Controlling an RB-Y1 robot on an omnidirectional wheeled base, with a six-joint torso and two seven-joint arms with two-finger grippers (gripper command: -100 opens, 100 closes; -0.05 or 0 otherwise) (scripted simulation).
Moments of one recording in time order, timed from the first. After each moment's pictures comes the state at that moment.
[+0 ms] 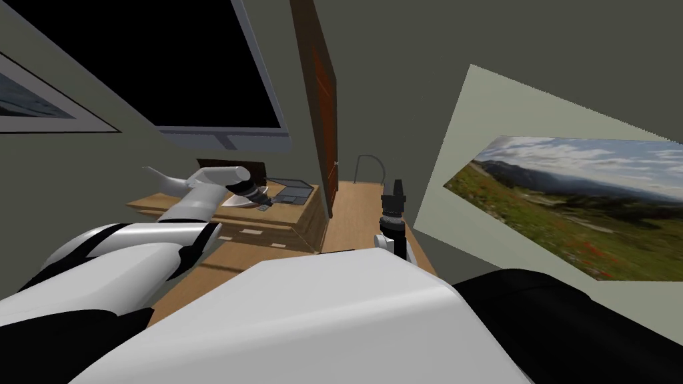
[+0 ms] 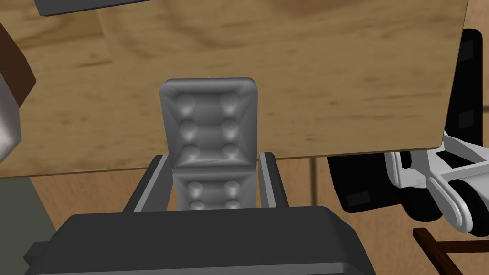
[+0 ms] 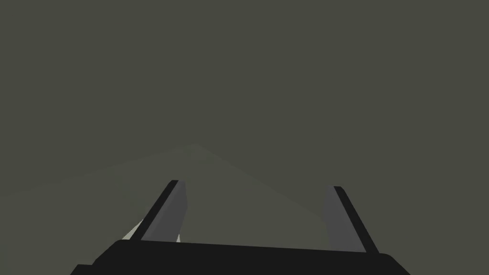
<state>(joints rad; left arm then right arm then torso) -0.79 0.90 -0.07 -1.00 0.79 1.67 1.11 0.49 0.03 0.00 -2.26 0.07 -0.63 0.05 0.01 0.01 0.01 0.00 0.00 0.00</state>
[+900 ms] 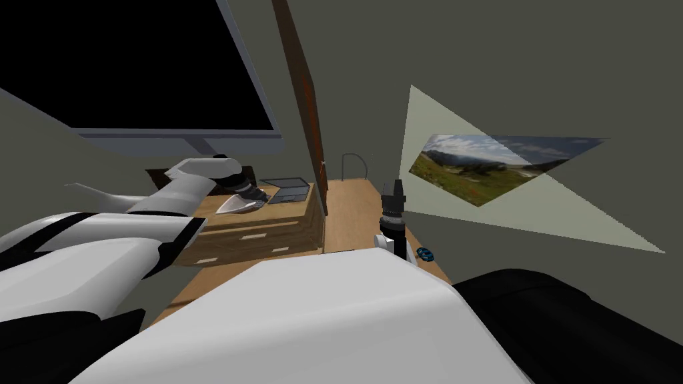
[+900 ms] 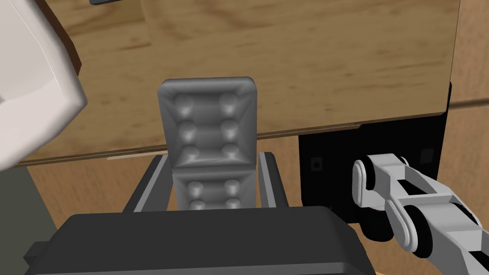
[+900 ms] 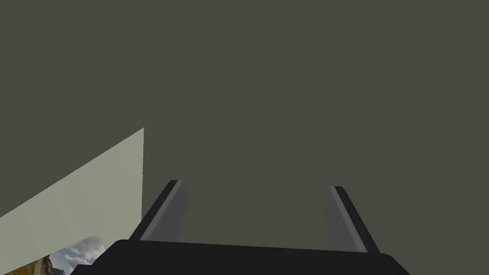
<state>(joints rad) -0.88 1.01 -0.22 -0.93 0.93 1.66 1.32 0.49 0.03 0.00 -2.26 0.07 -0.63 0.05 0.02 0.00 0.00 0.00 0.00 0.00</state>
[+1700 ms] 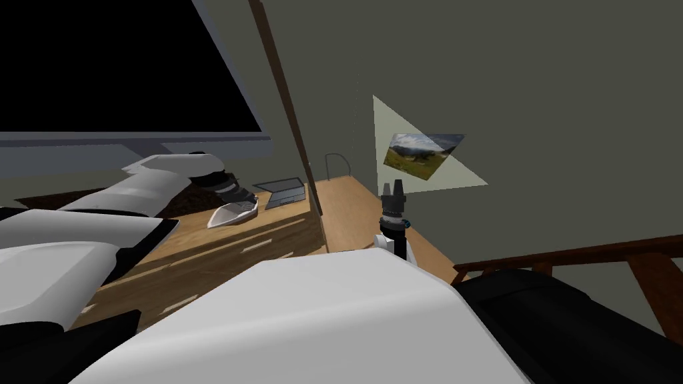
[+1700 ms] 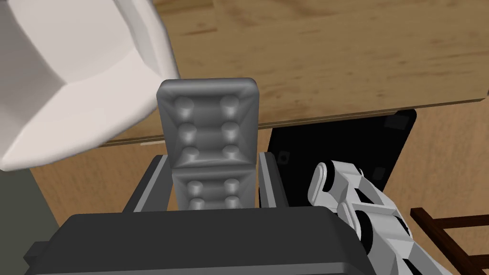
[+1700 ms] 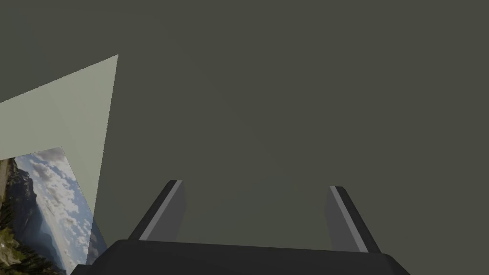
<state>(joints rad) -0.93 1.16 -0.39 -0.84 1.12 1.67 1.53 0.49 0.03 0.00 -2.26 0.07 -0.63 0.05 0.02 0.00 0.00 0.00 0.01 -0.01</state>
